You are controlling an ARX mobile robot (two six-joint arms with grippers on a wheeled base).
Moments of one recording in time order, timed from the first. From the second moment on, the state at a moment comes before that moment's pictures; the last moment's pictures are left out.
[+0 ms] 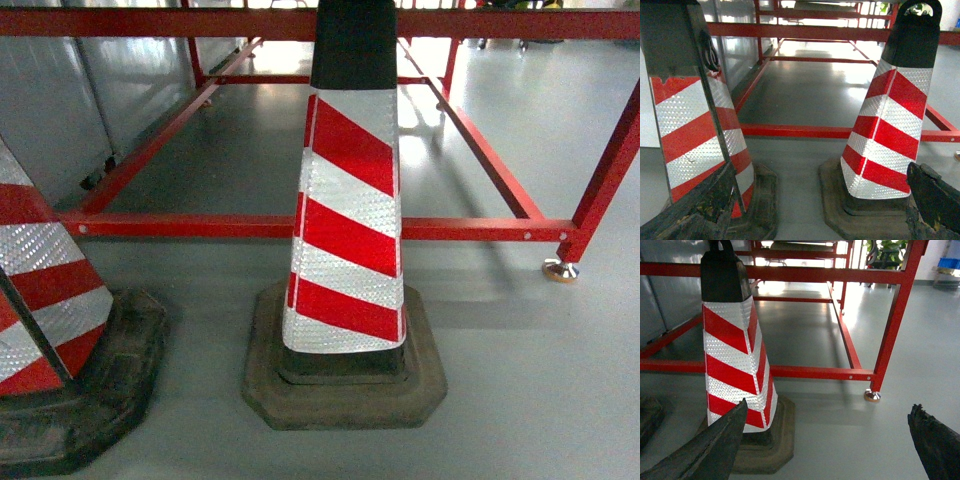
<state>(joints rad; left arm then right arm) 0.00 0.01 0.01 0.00 0.00 -0.01 0.00 0.01 0.01 -0.01 0.00 -0.01</state>
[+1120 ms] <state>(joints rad) 0.00 0.01 0.01 0.00 0.00 0.00 0.00 0.01 0.01 0.00 0.00 0.00</state>
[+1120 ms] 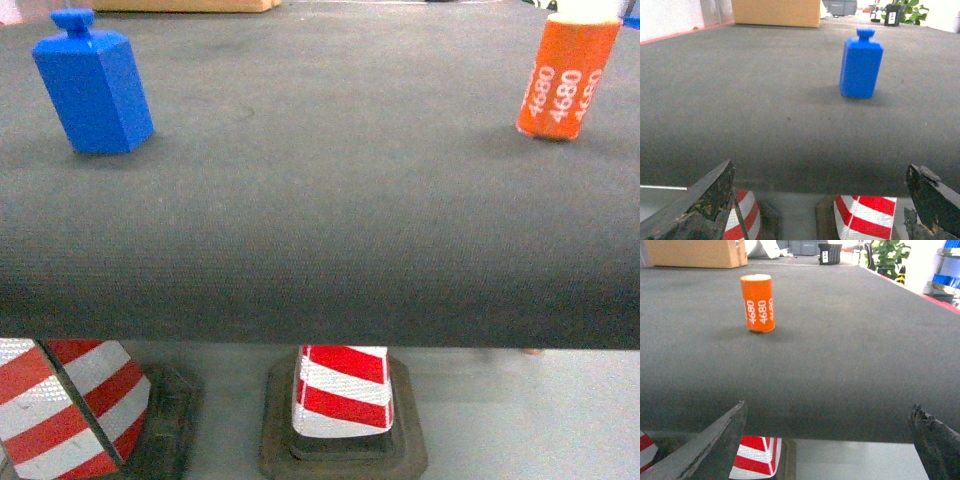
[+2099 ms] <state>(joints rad) 0.00 0.01 0.01 0.00 0.00 0.00 0.00 0.01 0.01 0.00 0.00 0.00</state>
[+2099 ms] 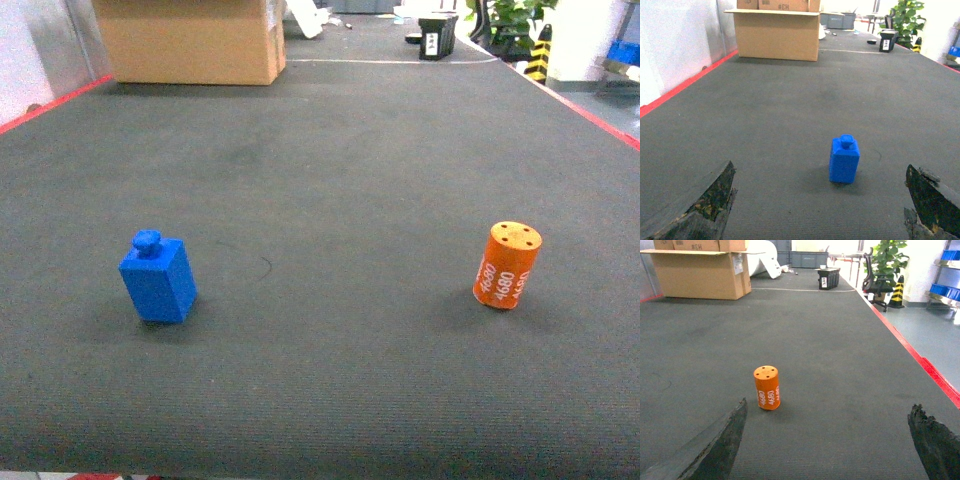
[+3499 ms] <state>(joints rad) 0.00 0.01 0.01 0.00 0.00 0.00 0.00 0.01 0.01 0.00 0.00 0.00</state>
